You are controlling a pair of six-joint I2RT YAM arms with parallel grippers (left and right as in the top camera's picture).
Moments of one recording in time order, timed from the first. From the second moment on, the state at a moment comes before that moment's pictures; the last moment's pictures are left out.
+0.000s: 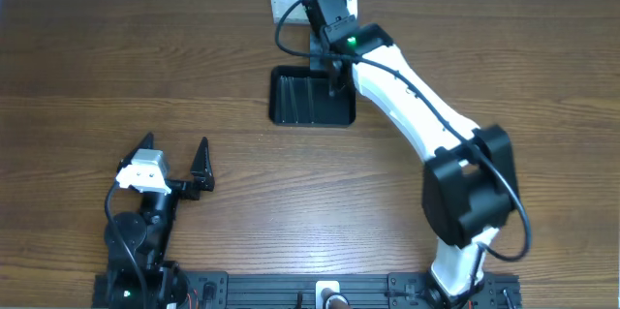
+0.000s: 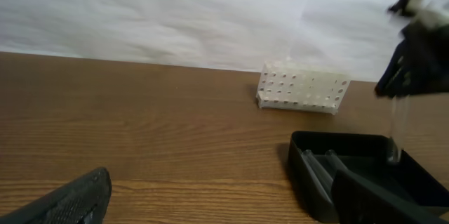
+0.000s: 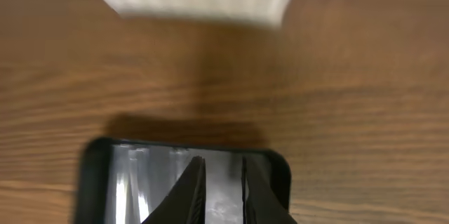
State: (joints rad) left arm -0.03 0.01 0.01 -0.07 0.10 -0.13; right arm 0.49 1.98 1.60 -0.67 0.22 0.43
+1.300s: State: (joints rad) left arm -0.03 0.01 0.01 -0.07 0.10 -0.13; right arm 0.21 1.46 1.34 -0.19 0.19 0.19
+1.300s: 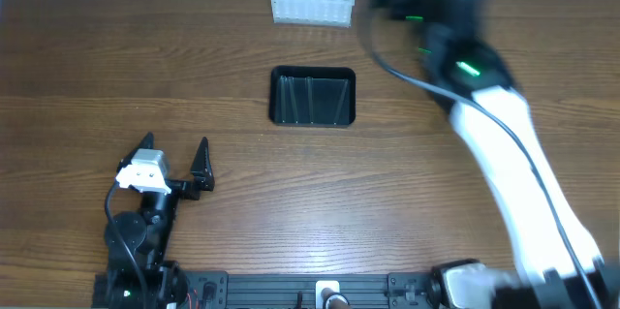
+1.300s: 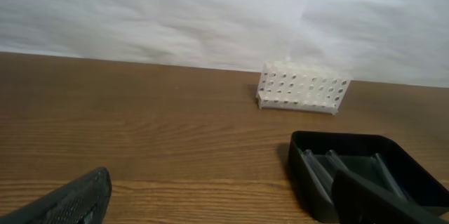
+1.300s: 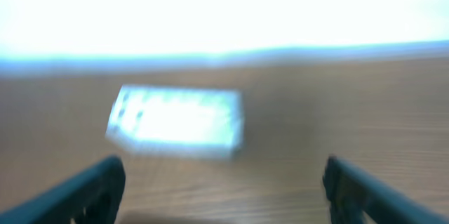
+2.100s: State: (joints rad) left arm -0.03 0.01 0.01 -0.07 0.10 -0.13; right arm 0.09 0.25 0.16 0.01 0.23 0.00
